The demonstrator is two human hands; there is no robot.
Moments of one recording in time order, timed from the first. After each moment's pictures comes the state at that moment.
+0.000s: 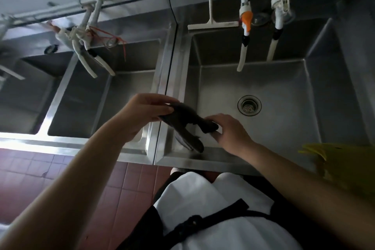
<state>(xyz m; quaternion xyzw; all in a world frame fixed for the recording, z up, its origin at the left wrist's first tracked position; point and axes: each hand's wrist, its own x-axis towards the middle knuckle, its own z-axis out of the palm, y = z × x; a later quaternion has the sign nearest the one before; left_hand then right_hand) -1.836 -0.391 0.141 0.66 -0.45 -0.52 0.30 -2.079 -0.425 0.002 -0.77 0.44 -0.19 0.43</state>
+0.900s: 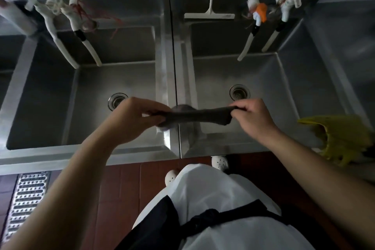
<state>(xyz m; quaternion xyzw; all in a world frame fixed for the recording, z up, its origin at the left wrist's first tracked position) -1.674 -0.343 0.128 0.56 -0.72 -0.37 0.16 -1.981 -0.373 0.079 -0.62 0.60 -0.27 0.42</state>
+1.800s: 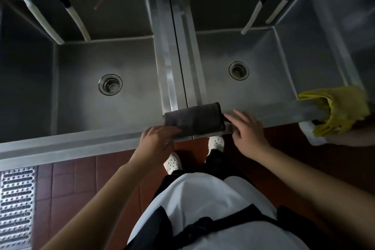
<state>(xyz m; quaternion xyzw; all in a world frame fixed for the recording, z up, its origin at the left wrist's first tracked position) -1.660 -0.262 -0.008 0.58 -0.73 -0.35 0.12 -1.958 -0.284 -0.017 -0.69 0.67 0.03 0.26</state>
